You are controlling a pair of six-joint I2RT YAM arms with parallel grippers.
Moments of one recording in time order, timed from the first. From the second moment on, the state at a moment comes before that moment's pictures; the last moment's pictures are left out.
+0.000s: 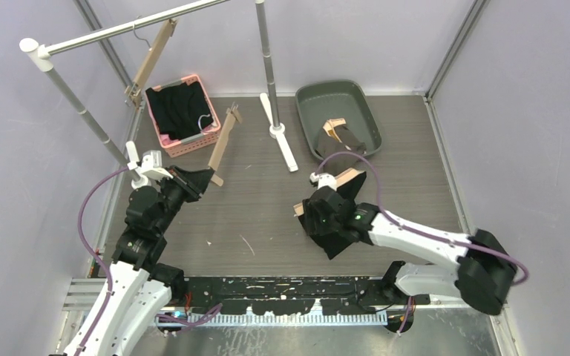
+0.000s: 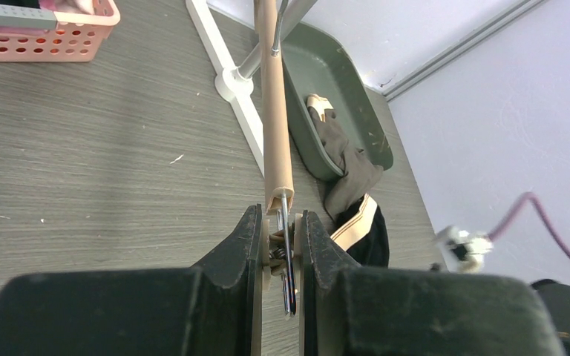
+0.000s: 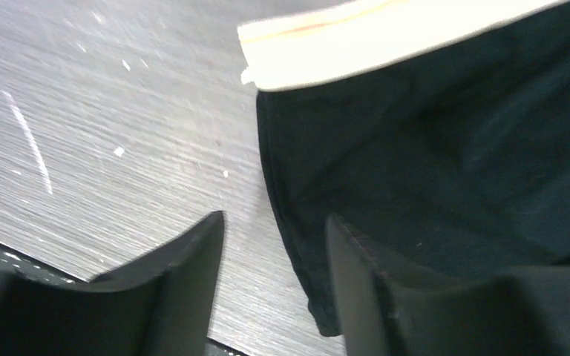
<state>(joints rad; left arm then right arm) -0.29 0.50 0.54 -0.10 0.06 -0.69 0.90 1.22 0.66 -0.39 0.18 0.58</state>
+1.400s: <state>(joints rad) -0.29 0.50 0.54 -0.10 0.06 -0.70 0.63 1.52 0.73 -0.15 0.24 0.74</state>
